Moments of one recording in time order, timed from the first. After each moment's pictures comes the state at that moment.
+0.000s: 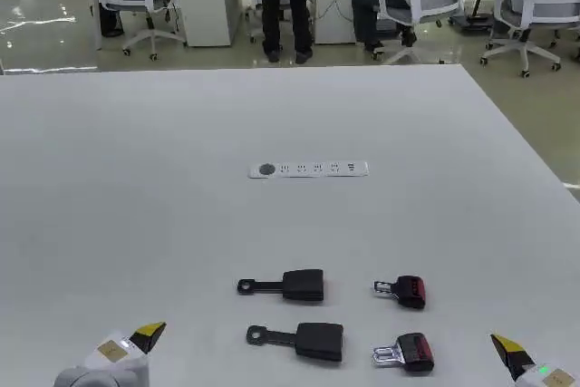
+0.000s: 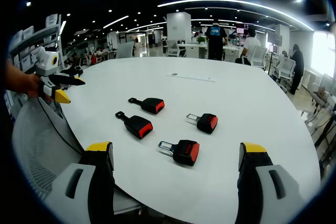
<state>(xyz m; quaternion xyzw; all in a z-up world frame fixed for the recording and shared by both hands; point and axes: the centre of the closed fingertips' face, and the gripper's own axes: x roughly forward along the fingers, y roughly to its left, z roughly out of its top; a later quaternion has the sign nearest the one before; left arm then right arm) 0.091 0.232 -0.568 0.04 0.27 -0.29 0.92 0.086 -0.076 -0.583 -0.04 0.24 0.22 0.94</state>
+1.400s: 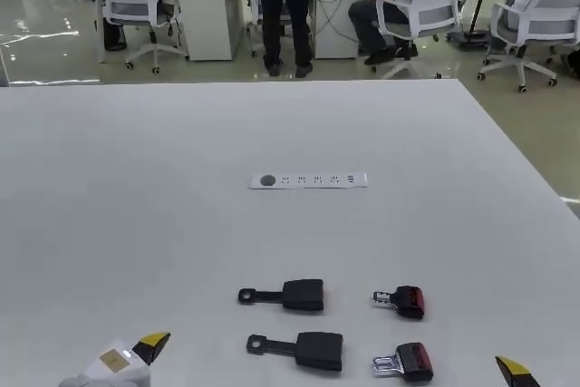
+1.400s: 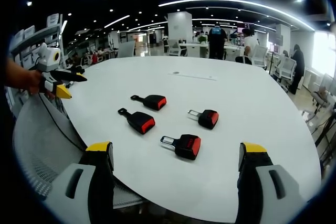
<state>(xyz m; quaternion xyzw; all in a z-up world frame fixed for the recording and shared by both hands) 0.089 0.228 -0.562 0.04 0.26 -0.29 0.92 0.080 -0.073 -0.585 -0.04 0.24 0.23 0.94</state>
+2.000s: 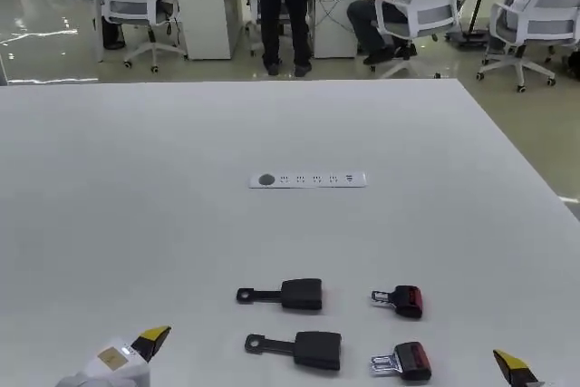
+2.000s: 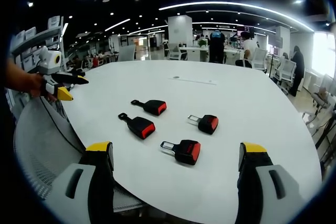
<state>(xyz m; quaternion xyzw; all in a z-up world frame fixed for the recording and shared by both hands) 0.095 0.223 -0.555 0.03 0.24 -0.30 0.92 0.086 -0.074 -0.580 -0.03 0.23 0.23 0.95</state>
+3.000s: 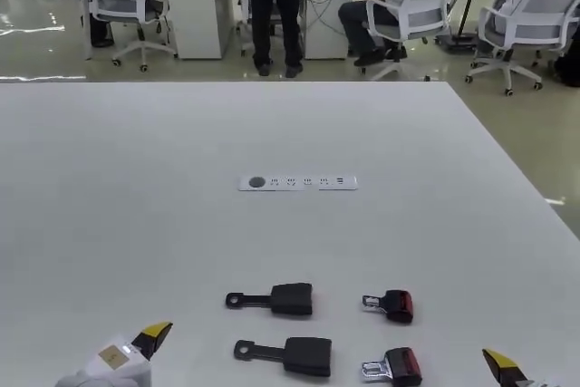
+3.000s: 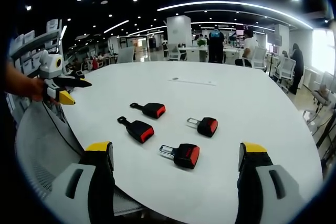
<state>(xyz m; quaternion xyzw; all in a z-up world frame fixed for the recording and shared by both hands) 0.108 0.211 -0.557 0.03 0.24 -0.31 0.92 0.092 -0.073 -0.575 -0.02 0.23 0.23 0.95</state>
